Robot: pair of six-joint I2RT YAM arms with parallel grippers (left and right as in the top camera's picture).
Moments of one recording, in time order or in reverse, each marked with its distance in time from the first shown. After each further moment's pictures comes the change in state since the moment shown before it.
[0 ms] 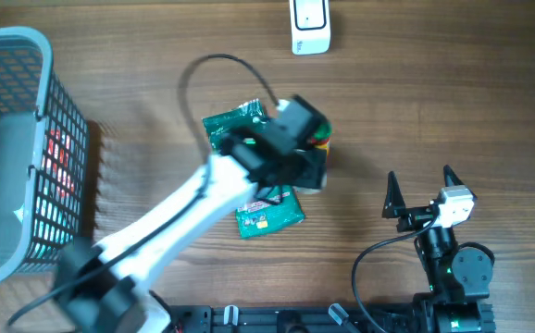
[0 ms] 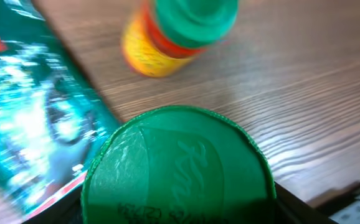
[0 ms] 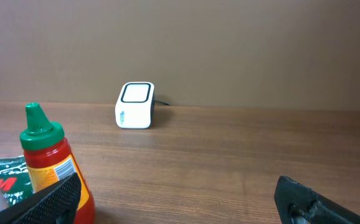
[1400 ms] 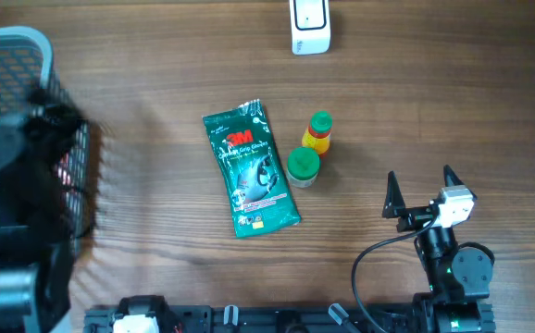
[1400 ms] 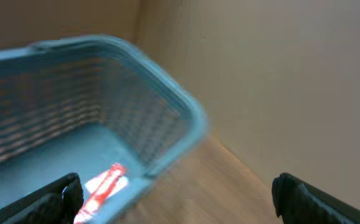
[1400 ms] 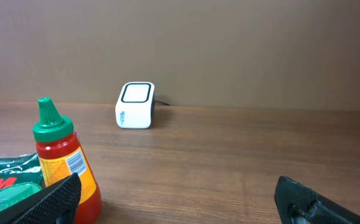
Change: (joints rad) left arm 0.859 -0.715 0.068 -0.022 -0.586 -0.018; right arm 0.000 0.000 0.000 0.000 0.000 0.000
